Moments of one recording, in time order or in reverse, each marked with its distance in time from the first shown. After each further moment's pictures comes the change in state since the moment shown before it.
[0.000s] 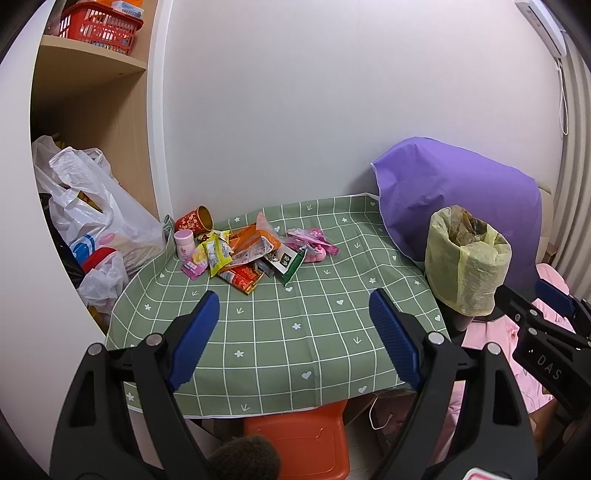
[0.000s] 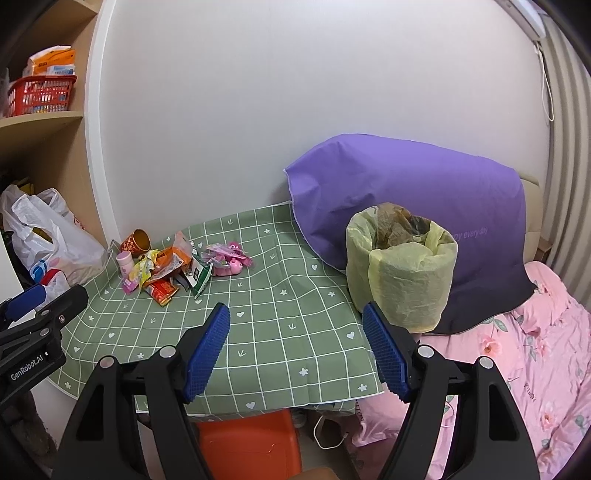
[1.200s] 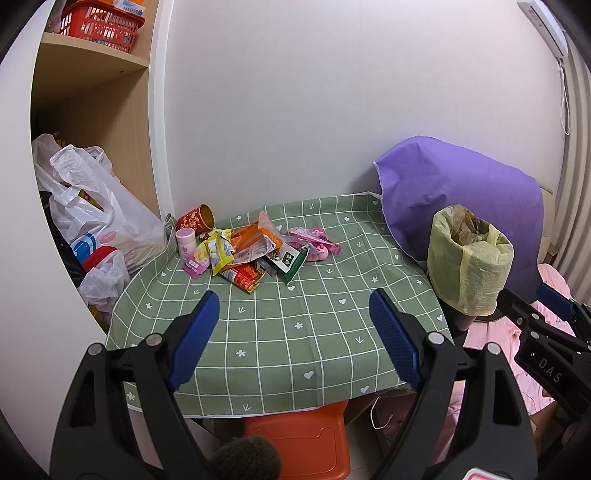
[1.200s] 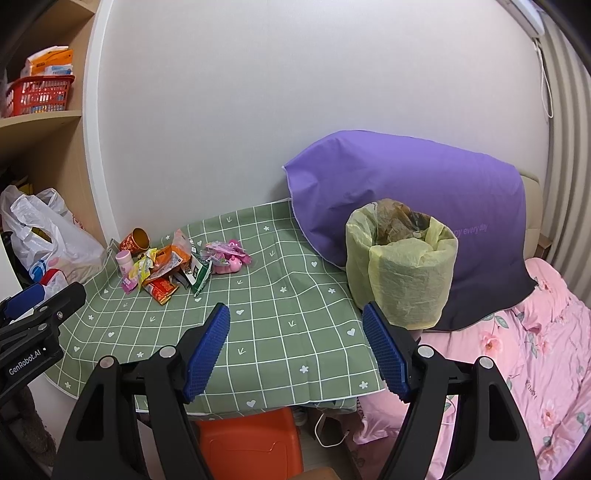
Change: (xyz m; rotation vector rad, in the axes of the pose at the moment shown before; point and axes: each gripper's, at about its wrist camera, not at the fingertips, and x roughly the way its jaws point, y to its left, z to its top) left arm 0.003 0.008 0.004 -0.005 0.012 -0.002; right arm 0.004 -0.001 -0.002 0.006 0.010 0.001
